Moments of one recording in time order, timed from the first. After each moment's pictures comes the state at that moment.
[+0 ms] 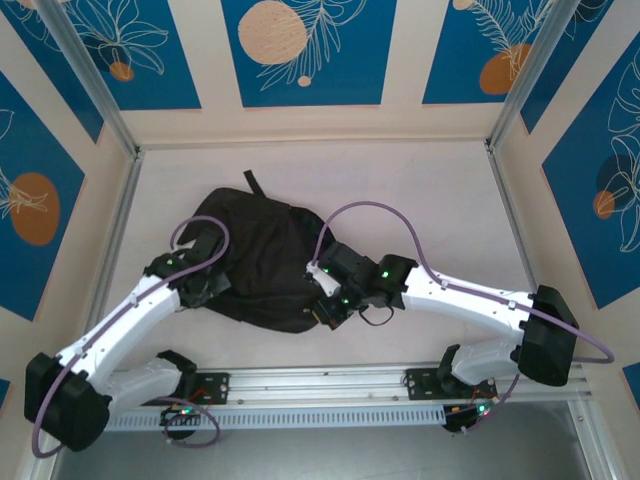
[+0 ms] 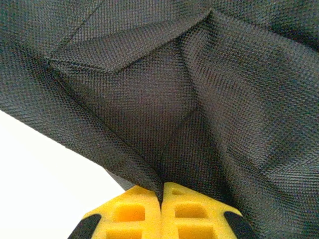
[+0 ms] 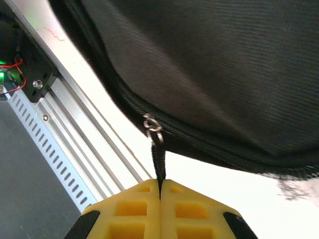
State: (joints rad) left arm -0.47 1.09 0.83 -0.99 -0.31 -0.91; right arm 1.04 1.31 0.99 -0.75 -0.25 0.37
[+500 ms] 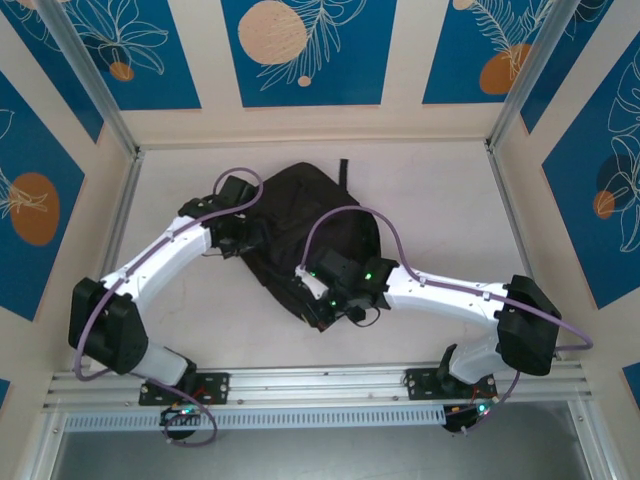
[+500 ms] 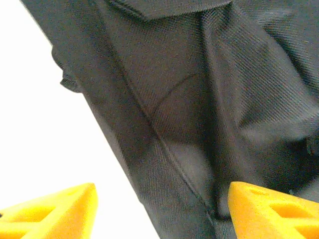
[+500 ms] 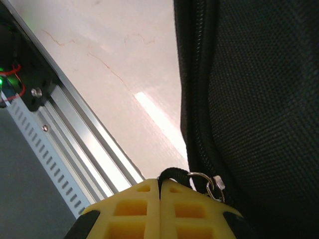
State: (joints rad) left arm -0.47 1.46 1.22 -0.89 -0.04 -0.73; right arm 1.06 1.42 0.99 -0.64 -0.27 0.41
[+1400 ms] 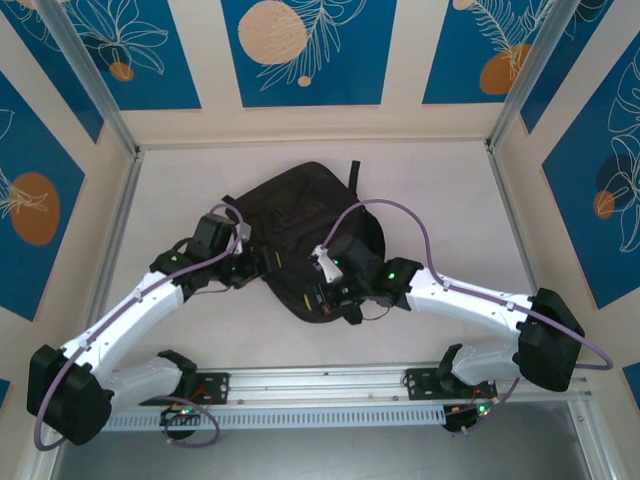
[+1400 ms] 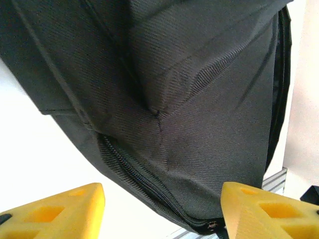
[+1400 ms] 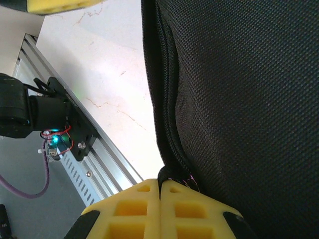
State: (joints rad) left arm -0.50 1.08 0.81 -0.60 0.36 -0.82; right arm 0.96 1.29 0.87 -0.43 -0.34 0.58
